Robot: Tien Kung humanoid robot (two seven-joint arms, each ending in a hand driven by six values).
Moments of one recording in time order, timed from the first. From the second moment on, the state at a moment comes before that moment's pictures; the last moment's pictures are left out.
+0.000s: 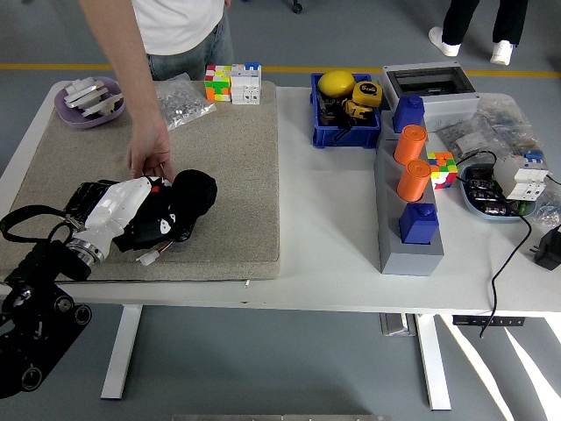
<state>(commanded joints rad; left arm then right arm) -0.22 0.30 -1.14 -1.20 2.02 0.18 -0.07 -0.04 -0.15 1.48 0.20 -1.01 -0.11 -0.02</state>
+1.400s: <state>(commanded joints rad) -0.22 0.34 -1.45 -0.96 2.05 0.19 -0.12 -0.04 -0.16 1.49 0.24 -1.03 -0.11 -0.02</state>
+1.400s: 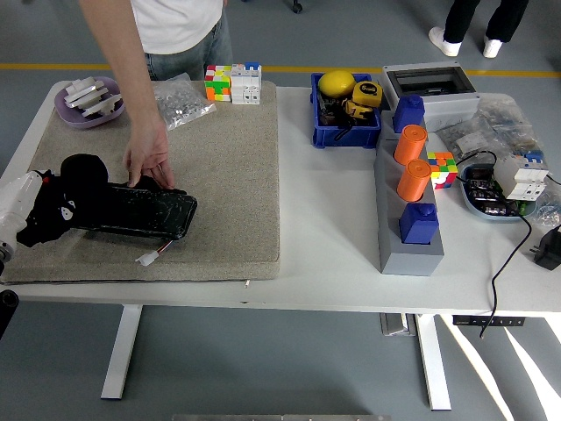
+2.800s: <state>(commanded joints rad) -0.20 0.30 -1.24 -1.15 2.04 0.18 -0.08 -0.06 -0.15 1.43 0.18 -0.97 -0.11 -0.05</state>
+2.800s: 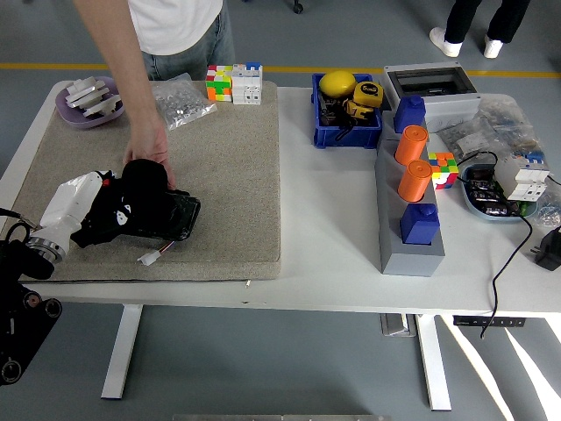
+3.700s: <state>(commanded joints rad) -0.22 0.30 -1.09 -1.28 2.09 0.15 0.01 -0.07 -0.15 1.42 0.18 -0.96 -0.11 -0.05</state>
